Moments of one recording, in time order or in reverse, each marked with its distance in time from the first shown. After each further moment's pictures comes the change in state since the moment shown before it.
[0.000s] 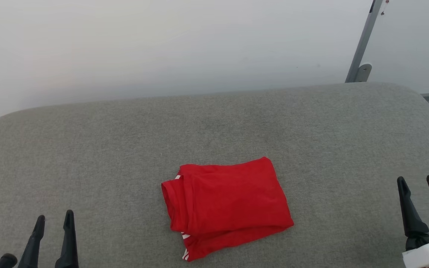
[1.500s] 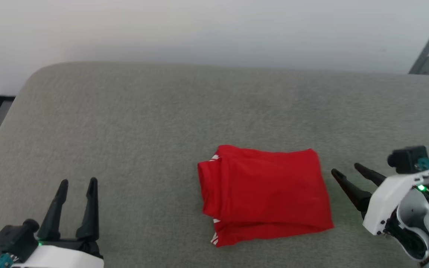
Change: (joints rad) left arm -0.139 0.021 -0.114 0.002 0.007 -0.001 0.000; right arm -0.359 -0.128 0.400 0.160 0.275 0.000 0.469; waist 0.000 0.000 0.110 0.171
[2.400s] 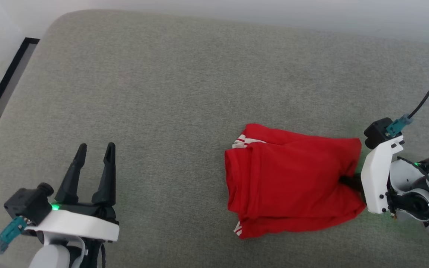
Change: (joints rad) left arm -0.167 -0.010 -0.087 0.047 -0.056 0.000 0.000; right arm -0.253 -0.060 0.200 0.118 0.128 -0.003 0.498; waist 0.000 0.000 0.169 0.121
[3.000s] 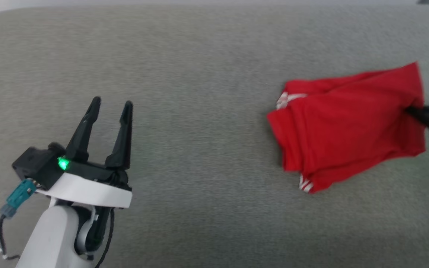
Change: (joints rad) left arm -0.165 0.036 -0.083 -0.030 0.035 0.000 0.000; right arm -0.064 -0.173 -0.213 -0.148 -0.073 0.004 -0.046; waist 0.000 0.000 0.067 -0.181
